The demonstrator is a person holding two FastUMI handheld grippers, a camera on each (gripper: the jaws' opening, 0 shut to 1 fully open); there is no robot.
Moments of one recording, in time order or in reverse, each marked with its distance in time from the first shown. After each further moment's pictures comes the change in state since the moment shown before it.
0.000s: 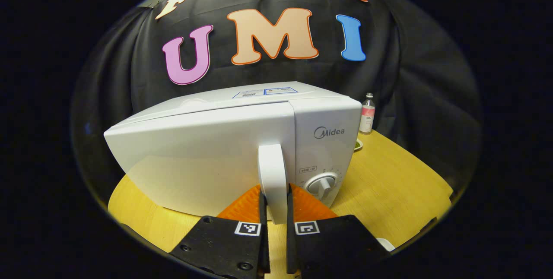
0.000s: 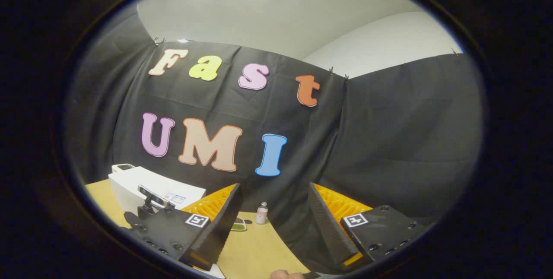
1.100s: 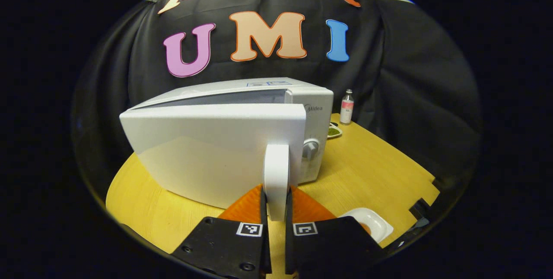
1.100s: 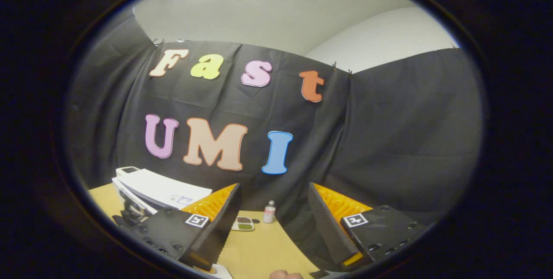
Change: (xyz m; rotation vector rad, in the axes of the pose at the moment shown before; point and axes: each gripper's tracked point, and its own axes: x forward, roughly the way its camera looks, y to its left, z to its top) left arm -0.105 0.018 -0.042 -0.015 0.045 -0.124; right arm 0.017 0.028 -0.012 0.032 0.029 0.042
